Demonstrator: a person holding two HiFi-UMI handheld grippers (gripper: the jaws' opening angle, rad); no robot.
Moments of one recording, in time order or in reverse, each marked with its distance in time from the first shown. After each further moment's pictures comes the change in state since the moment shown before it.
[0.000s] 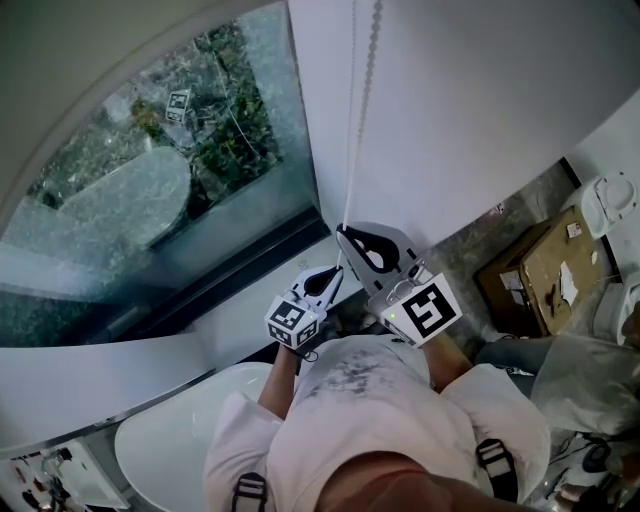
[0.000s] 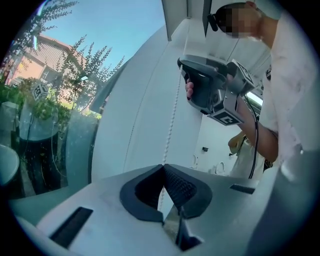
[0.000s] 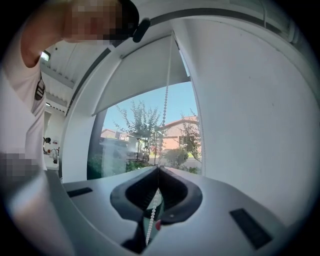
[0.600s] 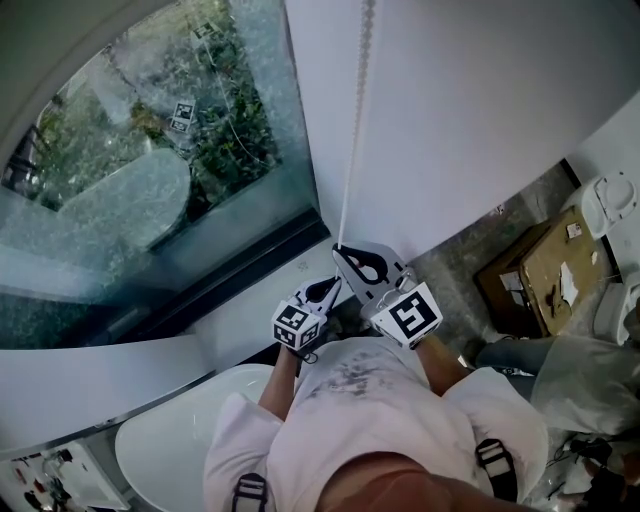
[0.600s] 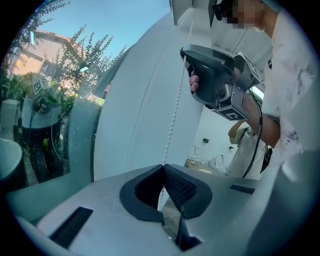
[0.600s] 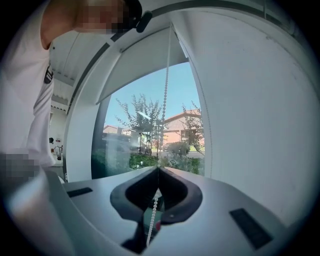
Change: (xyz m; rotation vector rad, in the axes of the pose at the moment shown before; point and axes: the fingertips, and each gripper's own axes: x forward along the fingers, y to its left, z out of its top) left arm 0.000 0.010 -0.063 -0.032 0.116 0.012; right arm -0.001 0.014 -0.058 0.013 0.043 0.022
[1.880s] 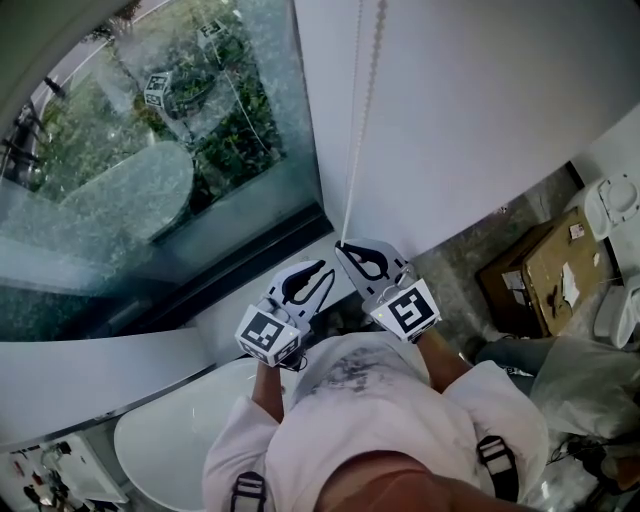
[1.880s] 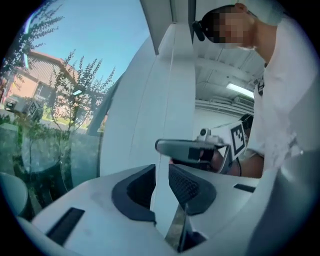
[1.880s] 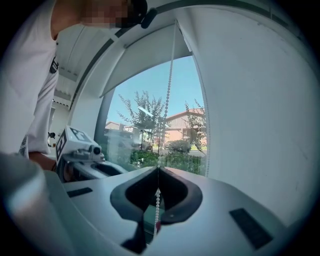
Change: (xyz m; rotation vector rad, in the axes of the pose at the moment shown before) left arm -0.064 -0.037 0.151 0.159 -0.163 0.001; right arm 0.002 -0.003 -0.024 -0.031 0.028 0.014
